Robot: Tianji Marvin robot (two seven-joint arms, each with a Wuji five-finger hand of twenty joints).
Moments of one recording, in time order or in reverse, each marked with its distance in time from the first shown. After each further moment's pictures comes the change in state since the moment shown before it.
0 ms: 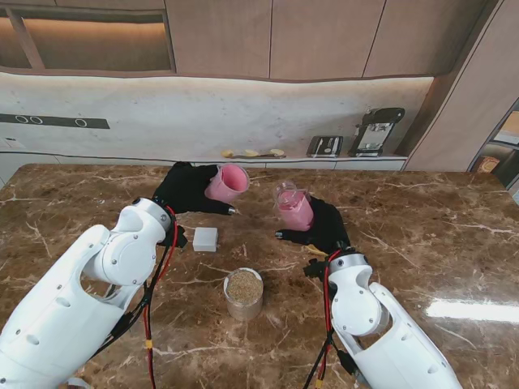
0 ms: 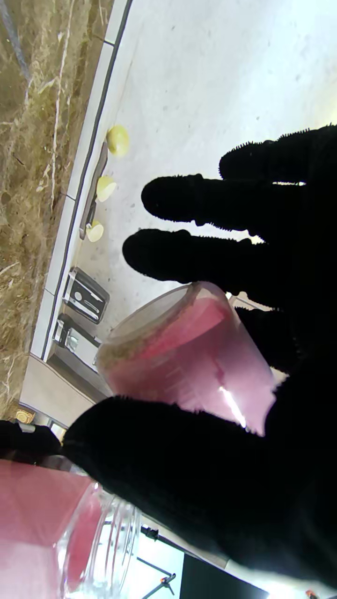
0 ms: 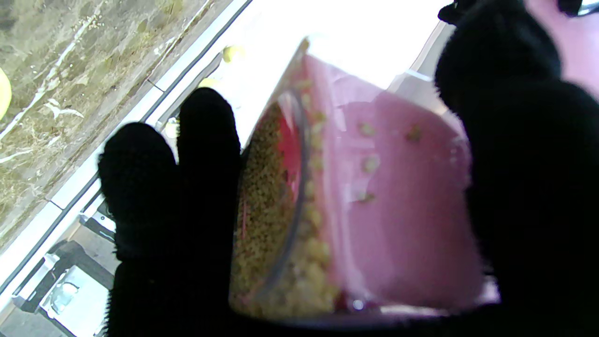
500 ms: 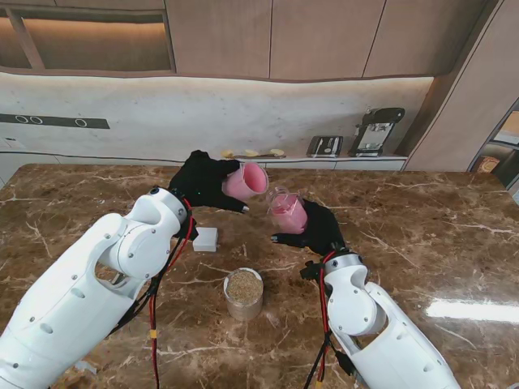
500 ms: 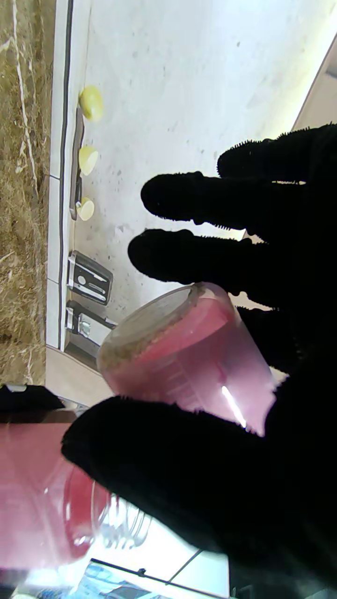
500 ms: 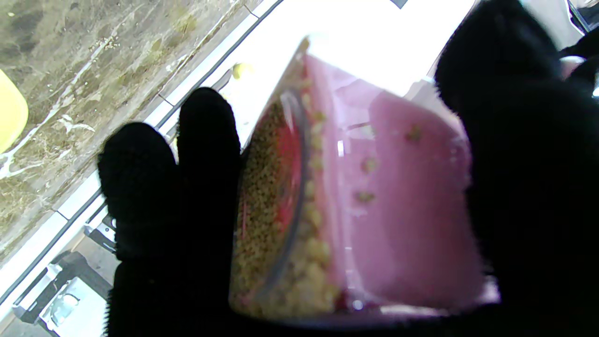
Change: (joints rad) left arm -0.096 0.011 0.100 -0.003 0.099 -0.004 -0.033; right arm 0.017 0.003 -0.030 0.015 -0.016 0.032 0.014; left_hand 0.000 0.000 0.000 0.000 0.000 0.007 0.000 0.049 0.000 0.001 0.061 0.038 0.020 0.013 0.029 0.039 -0.001 0.011 0.040 0.000; right_hand 0.000 0.000 0.000 0.000 0.000 0.000 0.000 0.000 0.000 0.000 0.000 0.000 0.000 0.000 0.000 0.000 0.000 0.000 0.000 0.000
